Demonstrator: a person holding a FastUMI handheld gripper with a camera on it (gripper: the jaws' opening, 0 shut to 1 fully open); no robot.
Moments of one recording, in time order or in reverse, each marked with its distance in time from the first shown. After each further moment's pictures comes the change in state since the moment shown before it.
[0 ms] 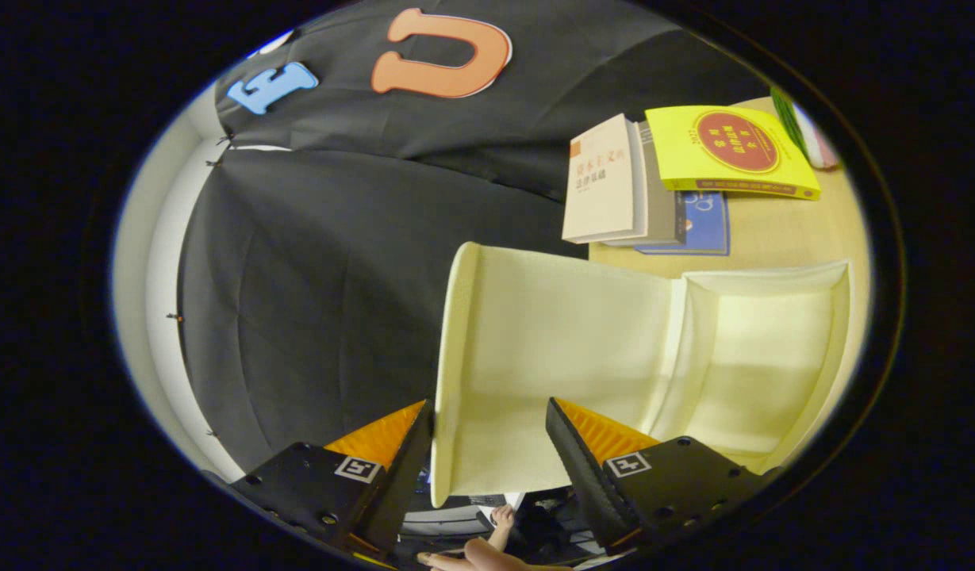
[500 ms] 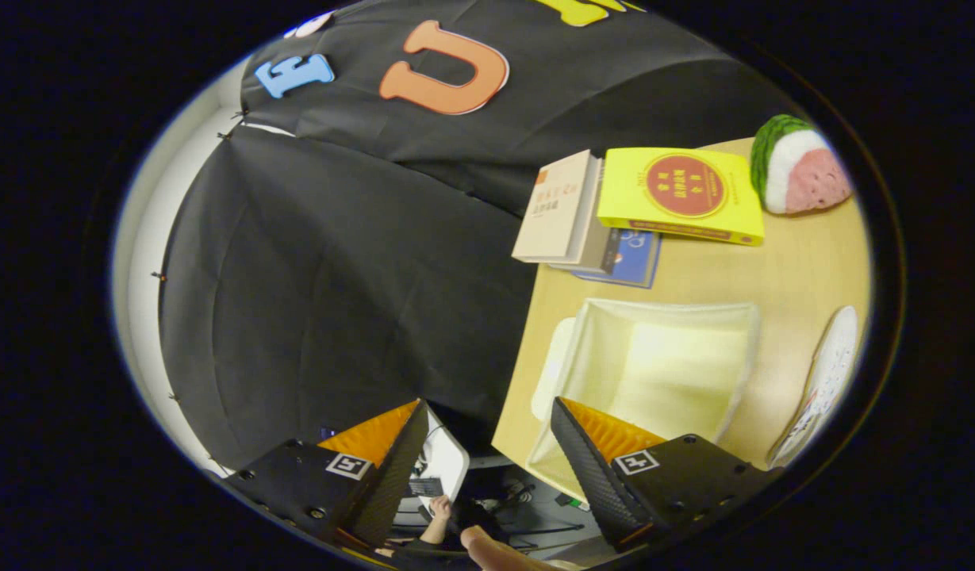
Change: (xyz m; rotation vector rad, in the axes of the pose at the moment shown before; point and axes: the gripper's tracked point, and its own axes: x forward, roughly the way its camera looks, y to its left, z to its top) arm -0.098 -0.097 0.005 -0.081 -0.055 -0.195
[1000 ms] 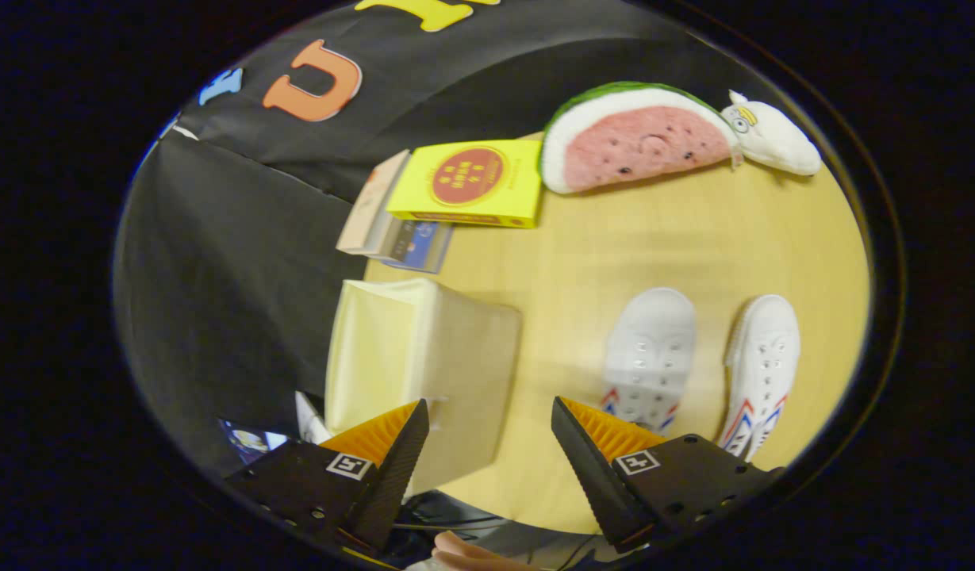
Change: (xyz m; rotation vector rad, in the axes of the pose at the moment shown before) arm -0.085 -0.242 -0.037 0.065 0.043 -0.486
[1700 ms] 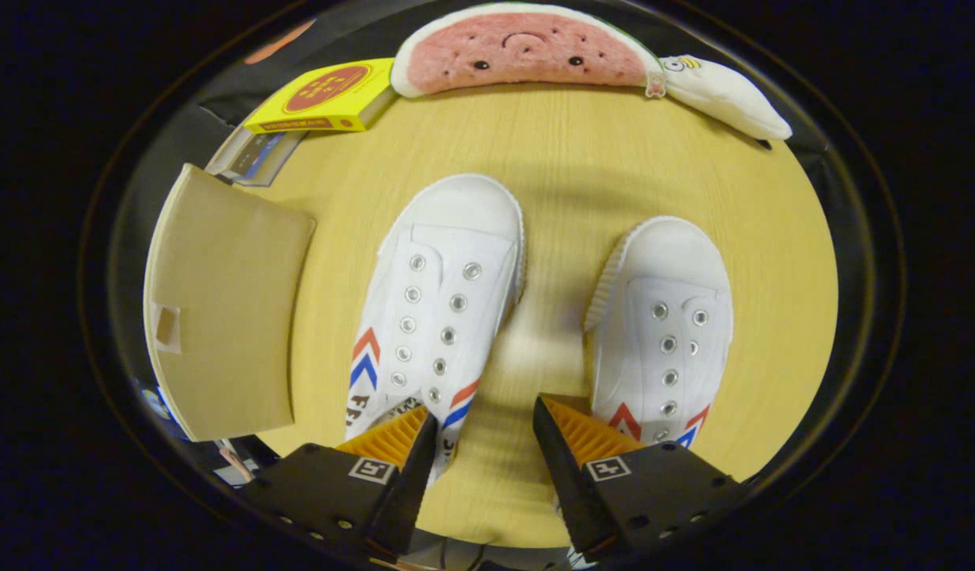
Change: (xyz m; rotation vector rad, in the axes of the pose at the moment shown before) arm 0.047 -0.142 -0.039 -0.047 0.153 -0.336
